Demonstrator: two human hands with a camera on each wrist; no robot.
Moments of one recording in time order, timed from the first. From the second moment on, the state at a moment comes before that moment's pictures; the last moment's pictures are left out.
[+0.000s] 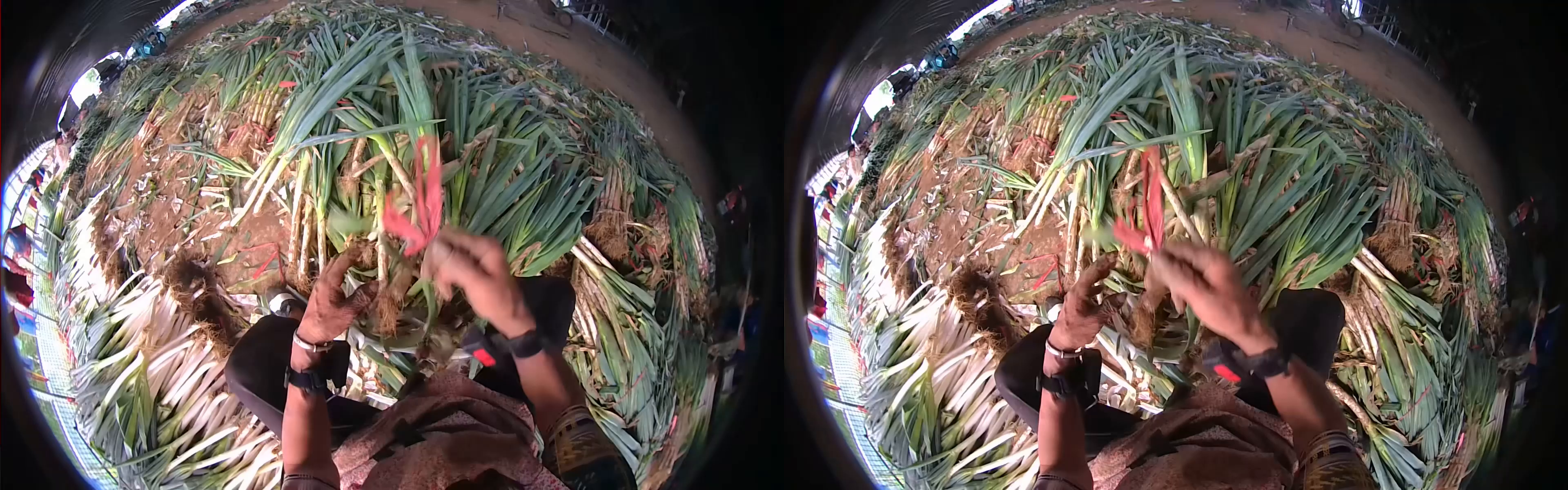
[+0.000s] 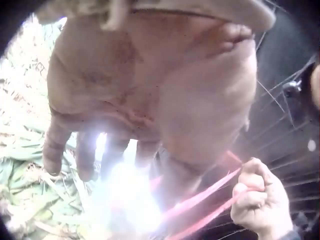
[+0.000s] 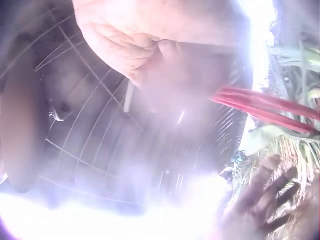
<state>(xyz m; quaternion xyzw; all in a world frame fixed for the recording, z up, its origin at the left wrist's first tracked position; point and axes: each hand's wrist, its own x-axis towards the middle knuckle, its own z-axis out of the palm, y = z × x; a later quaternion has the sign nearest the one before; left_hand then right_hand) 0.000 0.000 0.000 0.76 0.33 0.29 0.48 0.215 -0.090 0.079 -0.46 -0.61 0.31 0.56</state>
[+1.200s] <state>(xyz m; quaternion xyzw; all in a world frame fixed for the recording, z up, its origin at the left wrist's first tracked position) -0.013 -0.095 -0.007 0.34 0.23 0.50 0.76 0.140 -0.155 0.101 -0.28 -0.31 0.72 0.55</state>
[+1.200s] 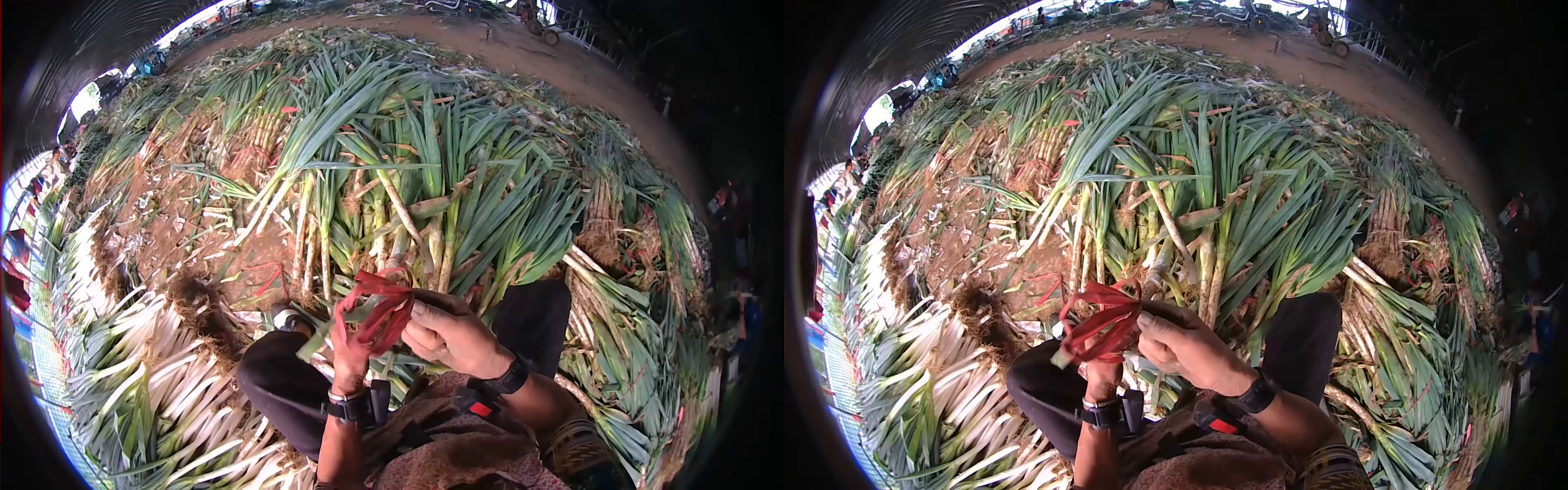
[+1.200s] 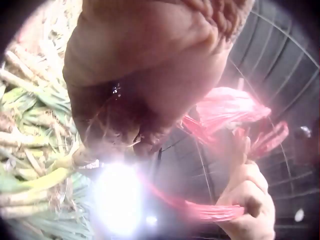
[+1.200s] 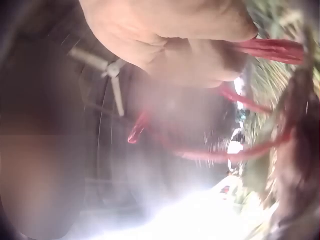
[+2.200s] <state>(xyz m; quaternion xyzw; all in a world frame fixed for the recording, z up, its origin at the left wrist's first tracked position) -0.053 -0.141 0.104 0.65 0.33 0.41 0.54 0.141 -0.165 0.105 -0.44 -0.77 0.19 0.42</state>
